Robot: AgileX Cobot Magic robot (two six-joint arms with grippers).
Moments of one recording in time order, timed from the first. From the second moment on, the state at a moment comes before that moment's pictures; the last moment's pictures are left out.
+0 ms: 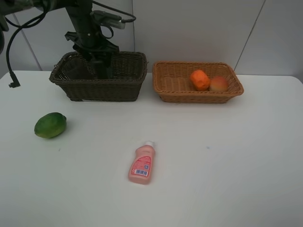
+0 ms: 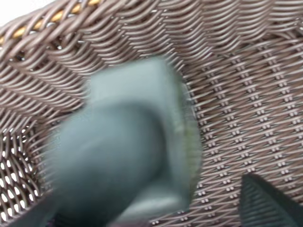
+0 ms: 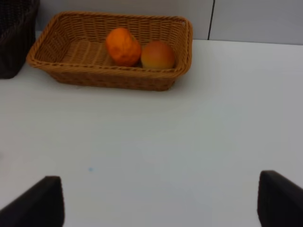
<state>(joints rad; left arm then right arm) -0.28 2.41 -2.20 0.15 1.02 0.00 0.12 0.00 -0.52 -0.06 1.06 0.03</state>
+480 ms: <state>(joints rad) -0.28 2.41 -2.20 0.15 1.03 -0.01 0.12 0.00 -0.52 -0.06 1.06 0.03</state>
